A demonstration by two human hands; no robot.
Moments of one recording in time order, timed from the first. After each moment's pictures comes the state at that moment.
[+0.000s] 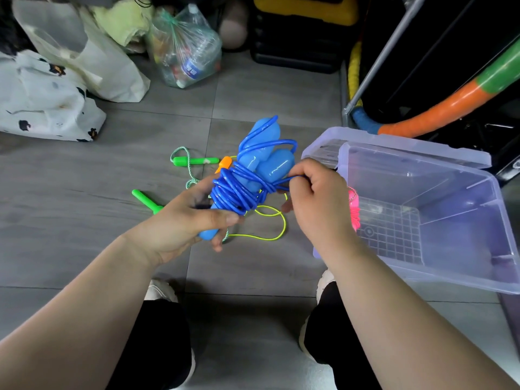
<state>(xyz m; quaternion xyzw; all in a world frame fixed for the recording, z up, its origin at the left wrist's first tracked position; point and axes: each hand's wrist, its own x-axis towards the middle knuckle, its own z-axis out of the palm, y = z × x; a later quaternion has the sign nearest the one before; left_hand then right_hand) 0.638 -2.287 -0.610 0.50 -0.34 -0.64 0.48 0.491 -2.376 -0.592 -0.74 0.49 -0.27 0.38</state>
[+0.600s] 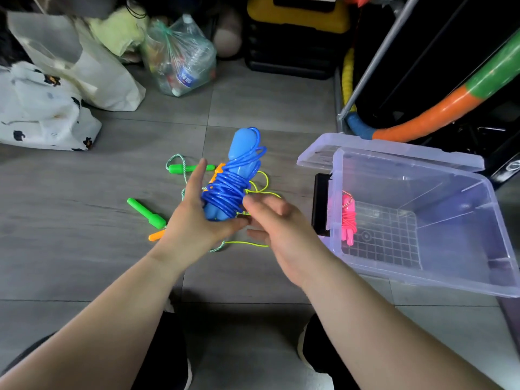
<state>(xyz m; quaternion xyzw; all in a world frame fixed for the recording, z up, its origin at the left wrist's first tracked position) 0.616 -2.301 -0.625 0.72 -0.33 -0.40 0.46 0.497 -2.357 -0.607 -0.49 0.46 -0.16 0.72</state>
